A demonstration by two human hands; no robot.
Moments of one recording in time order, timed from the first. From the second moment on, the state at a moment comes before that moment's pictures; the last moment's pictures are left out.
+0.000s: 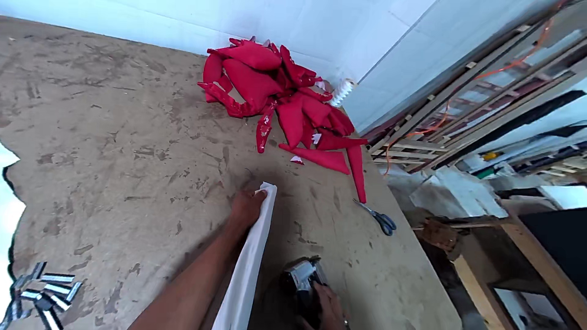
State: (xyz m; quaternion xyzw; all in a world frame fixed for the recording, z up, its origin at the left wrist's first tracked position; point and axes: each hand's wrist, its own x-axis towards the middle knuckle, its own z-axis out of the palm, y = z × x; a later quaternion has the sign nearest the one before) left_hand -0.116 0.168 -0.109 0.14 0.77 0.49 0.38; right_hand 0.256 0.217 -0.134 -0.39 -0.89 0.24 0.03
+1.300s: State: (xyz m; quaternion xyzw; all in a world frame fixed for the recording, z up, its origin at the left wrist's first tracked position) left_hand -0.017 0.193 -0.148 0.41 0.80 0.25 0.37; right_hand -0.010 0.394 0.011 -0.19 -0.77 0.27 -0.55
